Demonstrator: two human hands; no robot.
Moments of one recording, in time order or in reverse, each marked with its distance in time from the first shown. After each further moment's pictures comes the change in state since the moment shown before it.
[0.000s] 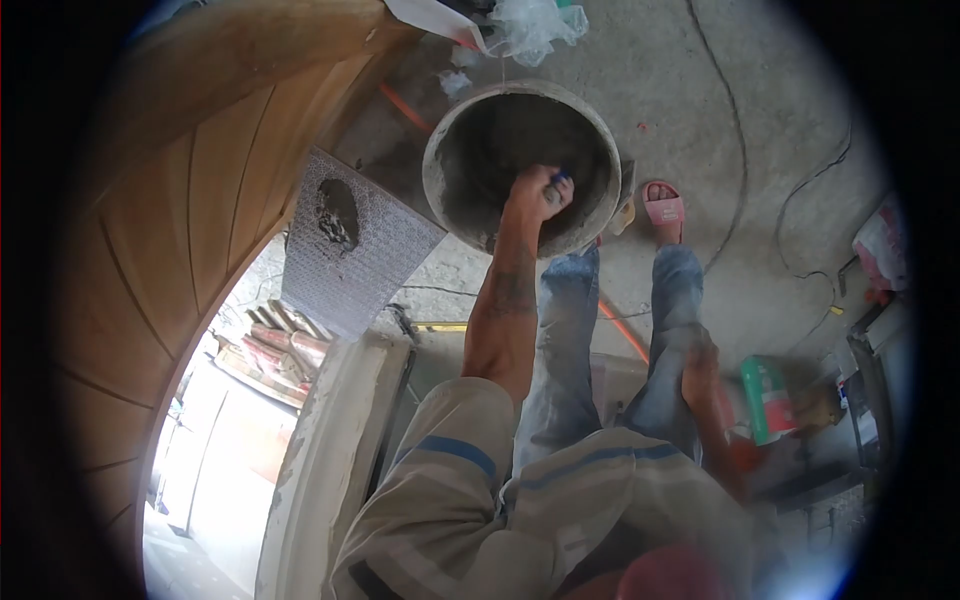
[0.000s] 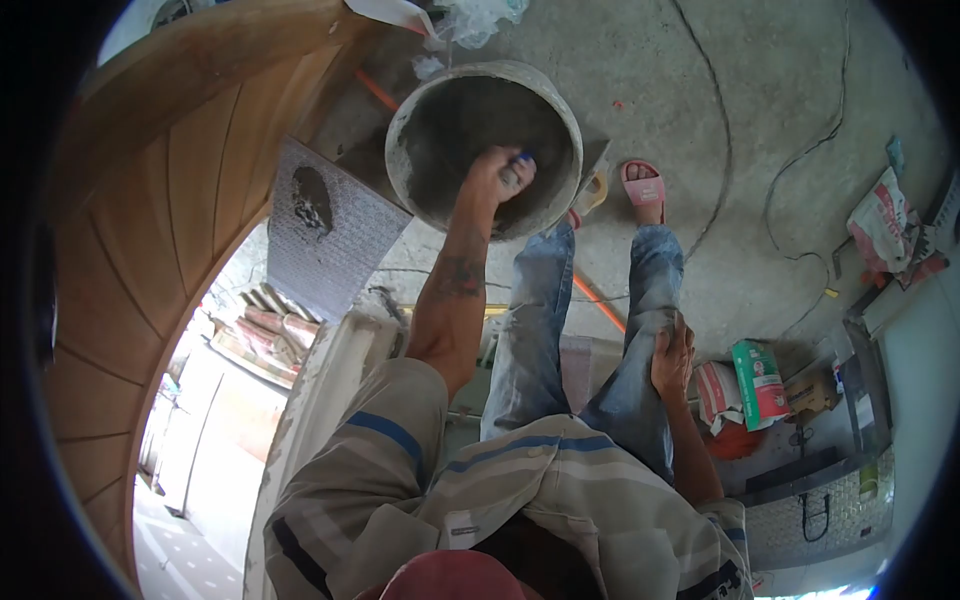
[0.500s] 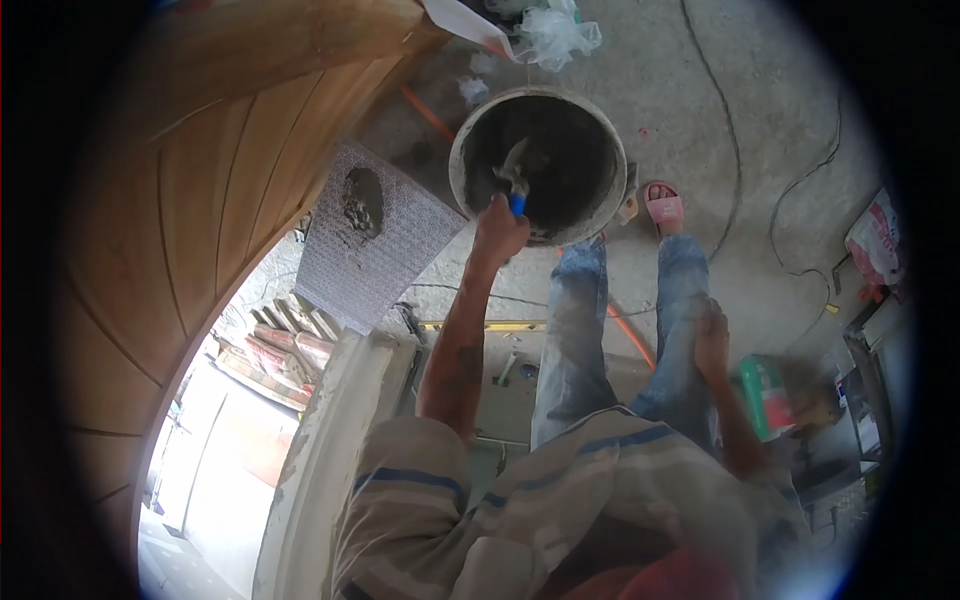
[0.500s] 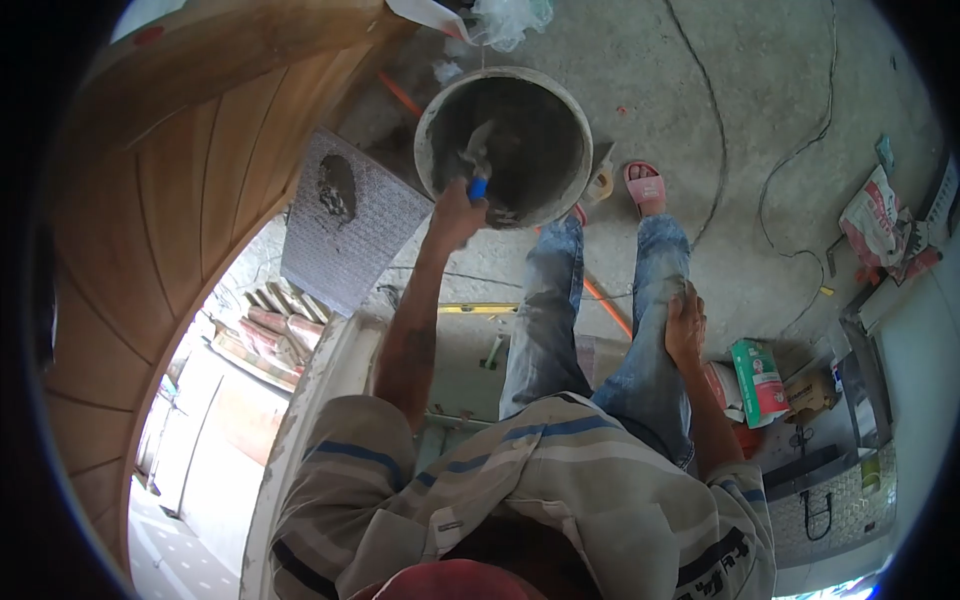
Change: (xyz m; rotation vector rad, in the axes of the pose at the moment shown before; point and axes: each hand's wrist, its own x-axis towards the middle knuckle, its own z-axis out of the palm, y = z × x) left_hand -0.160 -0.024 -0.044 1.310 0.249 0.557; right_hand 0.016 -0.054 -0.045 0.015 -0.001 0.032
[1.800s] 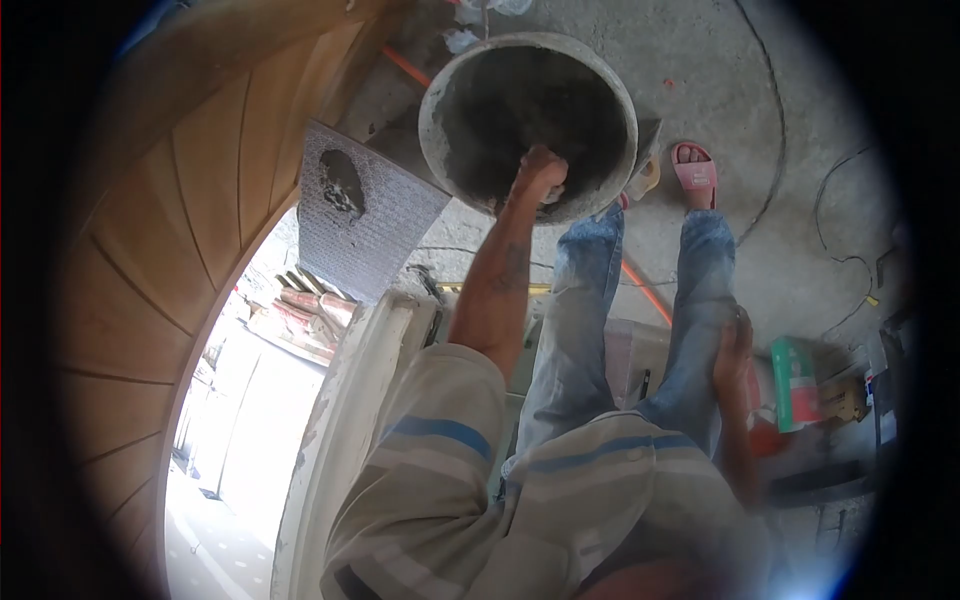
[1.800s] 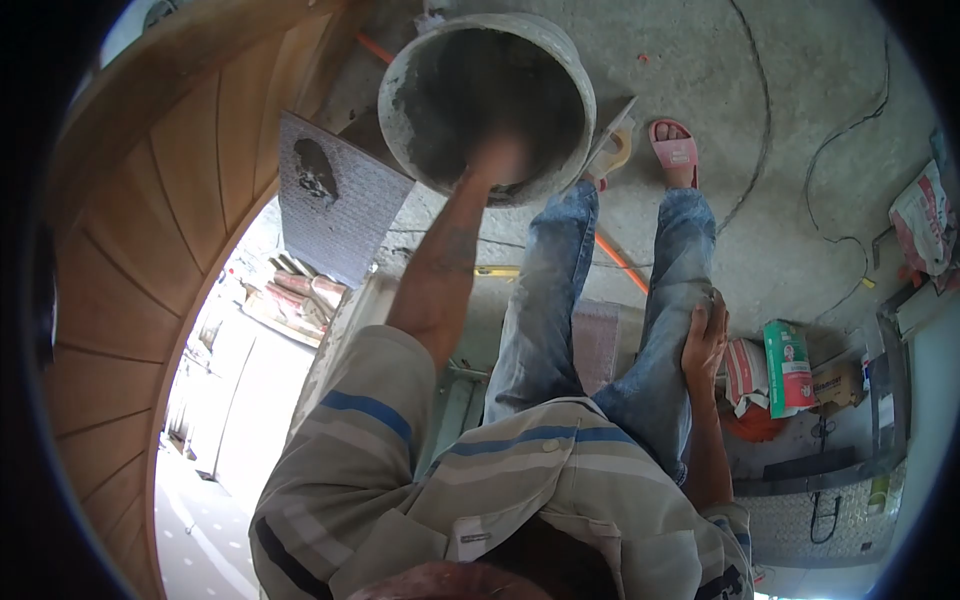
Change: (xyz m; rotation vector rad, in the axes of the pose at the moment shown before) left_hand 0.164 -0.056 0.082 0.952 -0.122 0.012; right_hand -0.001 0.037 0.016 0.268 -0.001 0.061
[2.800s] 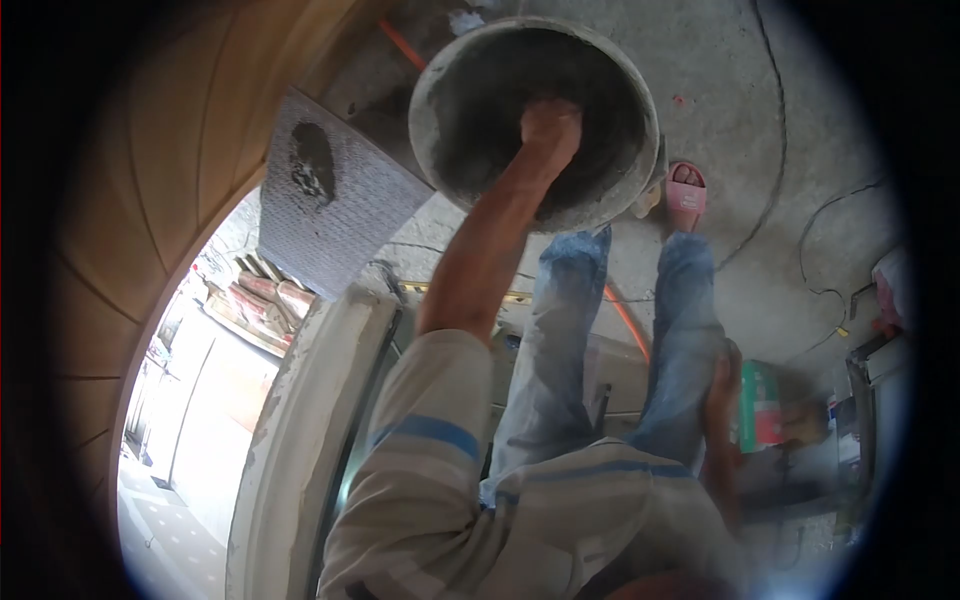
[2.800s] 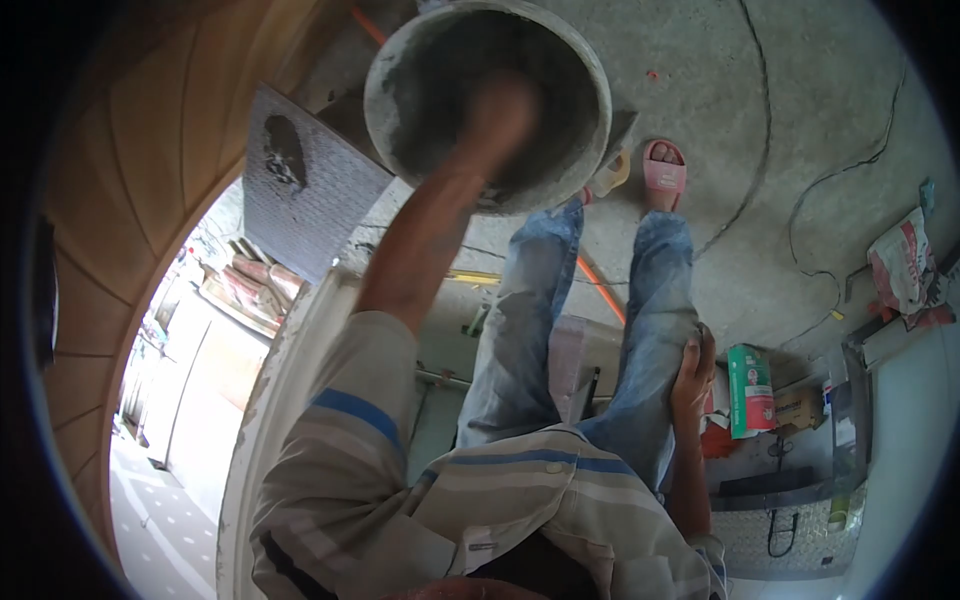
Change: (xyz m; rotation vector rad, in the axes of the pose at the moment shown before) left_hand 0.017 0.028 -0.050 0.220 0.610 0.253; right_hand 0.002 0.015 -0.001 0.002 -0.020 -0.044
